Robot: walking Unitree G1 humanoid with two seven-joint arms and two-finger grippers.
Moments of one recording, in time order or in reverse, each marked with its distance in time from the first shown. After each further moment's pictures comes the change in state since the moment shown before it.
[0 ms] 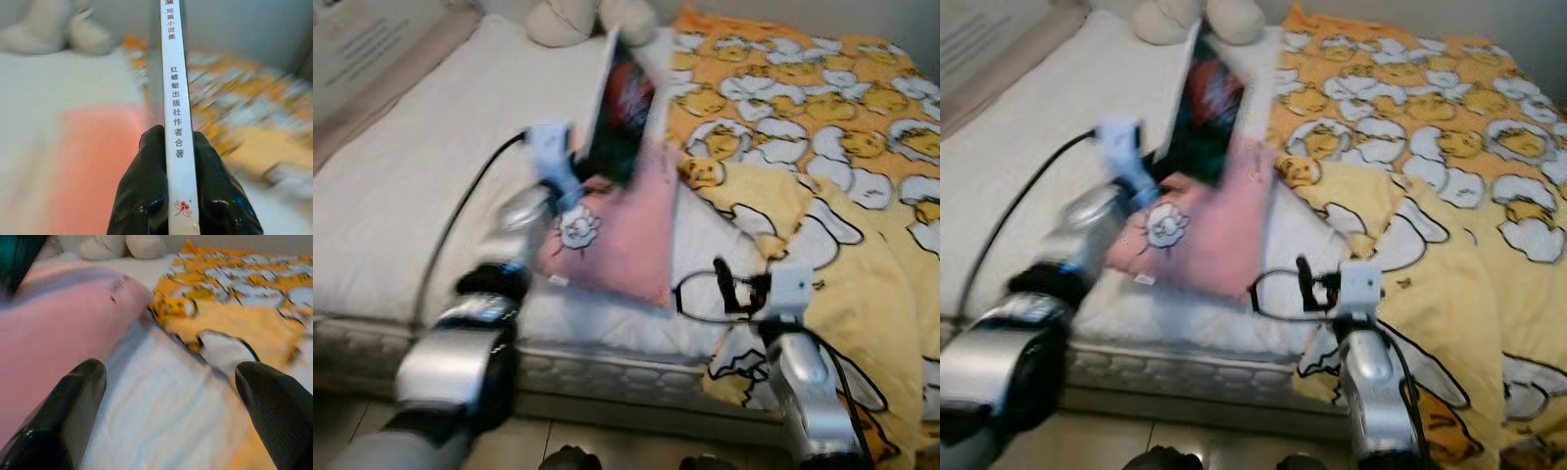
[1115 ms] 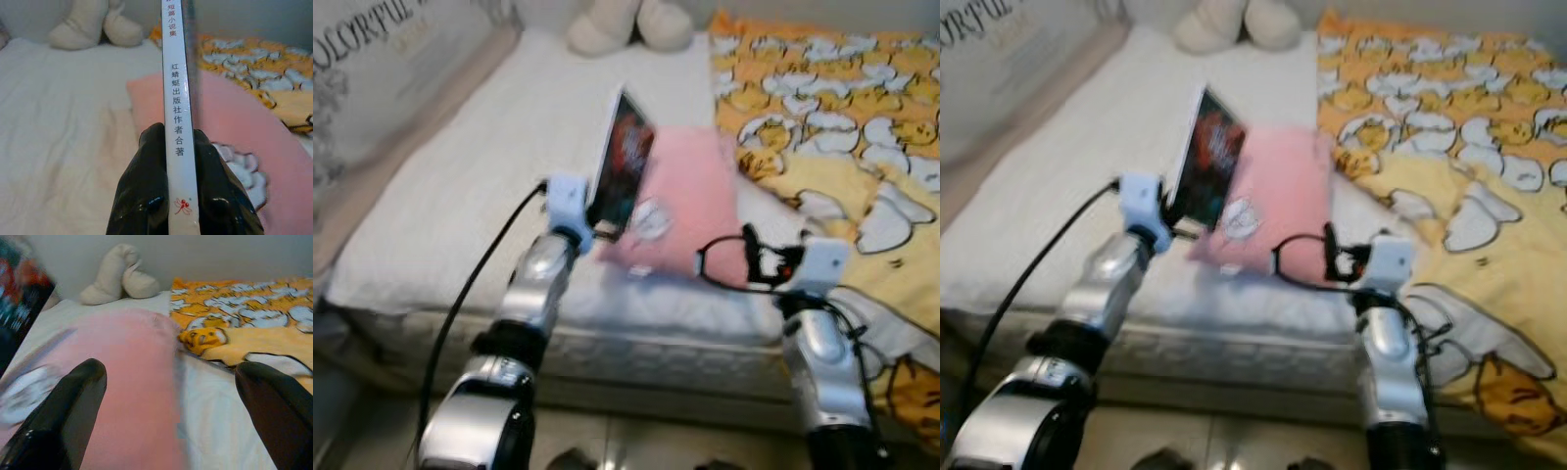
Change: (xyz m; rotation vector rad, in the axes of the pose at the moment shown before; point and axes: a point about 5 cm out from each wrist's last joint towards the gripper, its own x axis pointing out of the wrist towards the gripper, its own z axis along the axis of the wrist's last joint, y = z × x) left arm -0.004 -0.052 -0.024 0.019 -0.024 0.037; right arm 0.011 -0.024 0.019 0.046 -0.107 -0.119
